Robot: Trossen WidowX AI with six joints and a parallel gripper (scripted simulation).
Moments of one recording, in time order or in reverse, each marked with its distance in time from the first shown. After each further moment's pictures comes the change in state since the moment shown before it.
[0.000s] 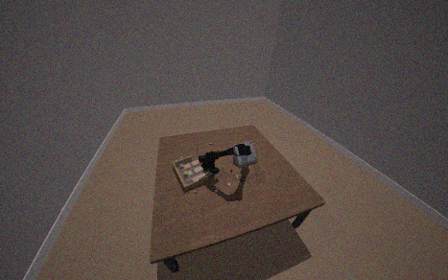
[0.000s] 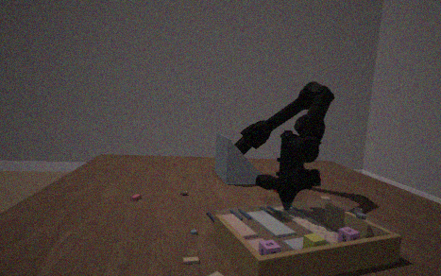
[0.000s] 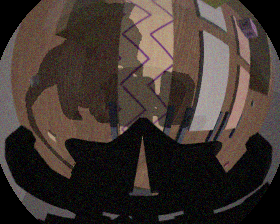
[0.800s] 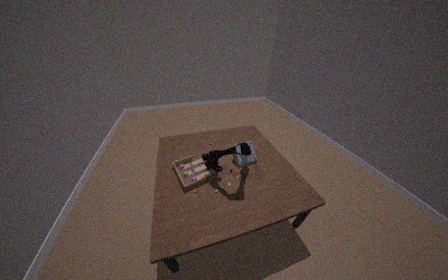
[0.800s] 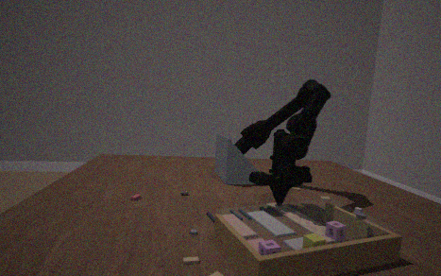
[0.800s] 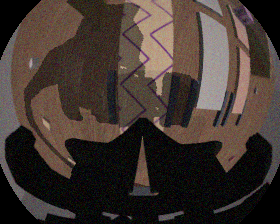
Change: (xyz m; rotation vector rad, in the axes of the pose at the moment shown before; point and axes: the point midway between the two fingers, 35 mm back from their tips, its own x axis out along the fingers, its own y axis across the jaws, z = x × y) arm 0.000 0.000 -0.036 0.005 -0.003 0.001
